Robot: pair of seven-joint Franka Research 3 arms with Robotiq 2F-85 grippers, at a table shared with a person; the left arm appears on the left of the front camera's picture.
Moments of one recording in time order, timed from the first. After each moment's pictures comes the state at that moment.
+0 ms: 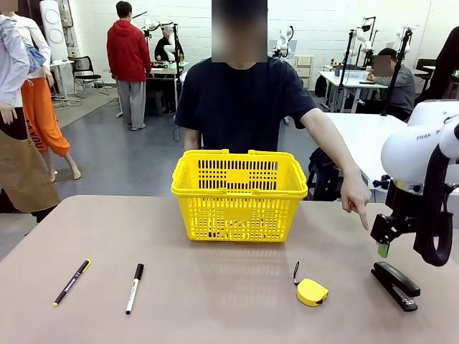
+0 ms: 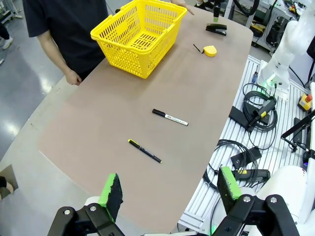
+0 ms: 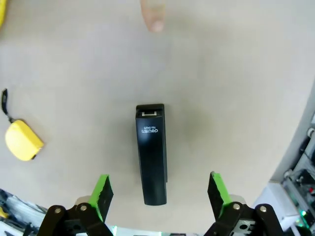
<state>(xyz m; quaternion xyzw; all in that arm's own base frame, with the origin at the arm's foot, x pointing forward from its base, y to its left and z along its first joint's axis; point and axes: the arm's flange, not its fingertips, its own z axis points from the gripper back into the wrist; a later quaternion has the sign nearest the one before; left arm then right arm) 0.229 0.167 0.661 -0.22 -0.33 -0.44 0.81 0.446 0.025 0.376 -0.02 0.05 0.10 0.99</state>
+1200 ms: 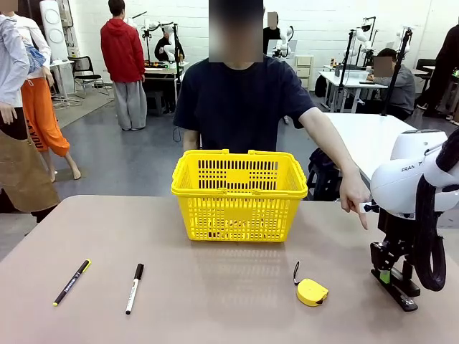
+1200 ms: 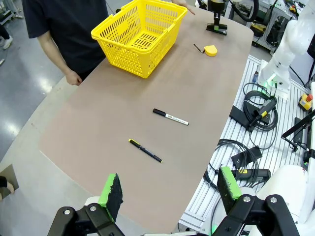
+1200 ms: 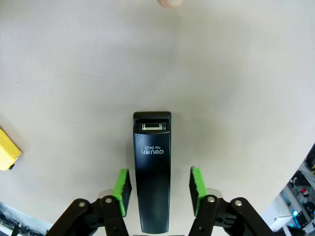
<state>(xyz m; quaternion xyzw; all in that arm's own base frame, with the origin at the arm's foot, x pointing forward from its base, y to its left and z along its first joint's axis) 0.229 0.168 0.661 -0.22 -0.33 -0.44 0.81 0.443 0.030 0.328 -0.03 0.07 0.12 0.99</state>
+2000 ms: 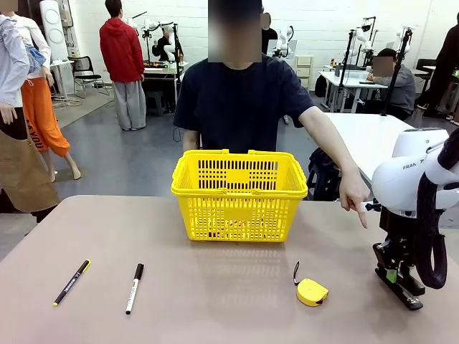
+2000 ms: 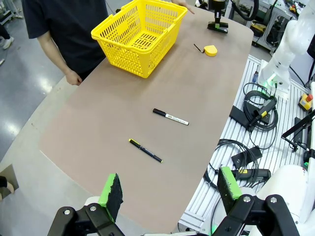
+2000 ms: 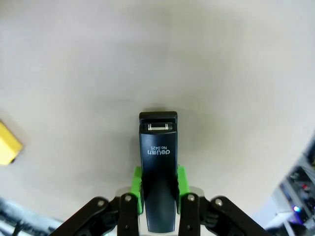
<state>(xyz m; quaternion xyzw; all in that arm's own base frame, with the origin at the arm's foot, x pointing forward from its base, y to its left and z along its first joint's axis) 0.229 0.168 0.661 -0.22 -0.33 -0.44 0.81 0.442 0.028 0.343 -0.03 0.08 0.11 0.99</state>
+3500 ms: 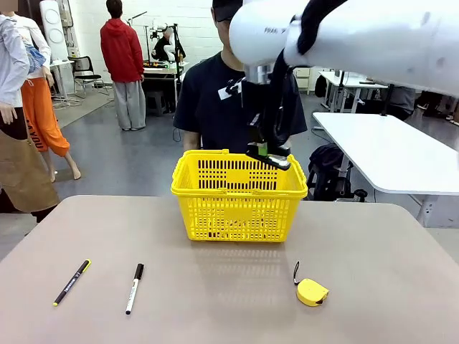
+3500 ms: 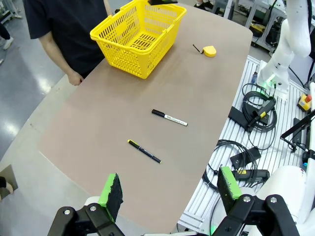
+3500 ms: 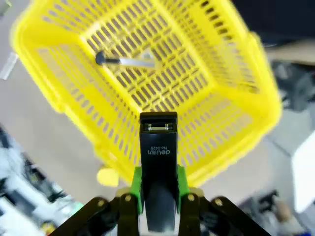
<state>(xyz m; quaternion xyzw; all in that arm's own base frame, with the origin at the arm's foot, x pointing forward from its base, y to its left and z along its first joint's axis) 0.229 0.167 0.662 -0.22 -0.33 -0.44 0.81 0.585 0.349 0.573 -0.06 -0.01 0.47 0.88</state>
